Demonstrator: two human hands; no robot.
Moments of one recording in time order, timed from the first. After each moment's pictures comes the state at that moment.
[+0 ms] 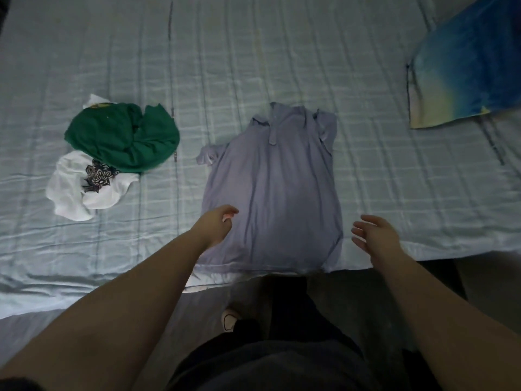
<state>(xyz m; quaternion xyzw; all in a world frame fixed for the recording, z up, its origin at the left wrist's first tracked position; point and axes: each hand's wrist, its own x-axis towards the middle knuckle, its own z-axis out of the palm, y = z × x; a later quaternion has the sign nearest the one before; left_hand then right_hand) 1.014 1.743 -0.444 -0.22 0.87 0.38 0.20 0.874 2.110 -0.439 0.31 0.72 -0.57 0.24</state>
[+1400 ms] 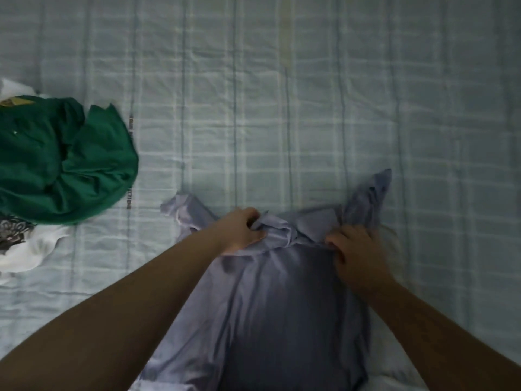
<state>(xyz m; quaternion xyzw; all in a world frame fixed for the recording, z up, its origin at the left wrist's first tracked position) 0.735 1.682 -0.593 -0.23 0.83 0.37 0.36 0.639 1.966 -0.592 -0.38 0.90 -0.12 0.19</state>
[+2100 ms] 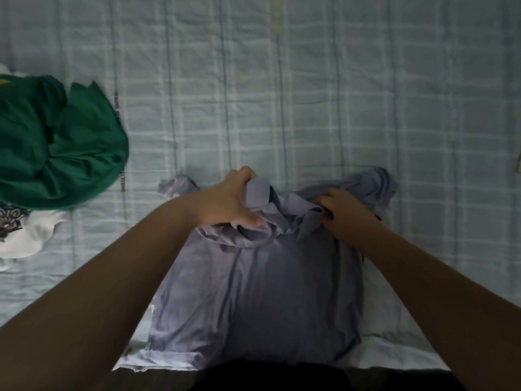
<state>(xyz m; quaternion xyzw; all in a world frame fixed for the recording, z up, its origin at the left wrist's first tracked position) 0.719 1.652 -0.532 -0.17 0.75 0.54 0.34 0.597 1.924 -0.587 -0.38 0.84 -0.10 0.38</state>
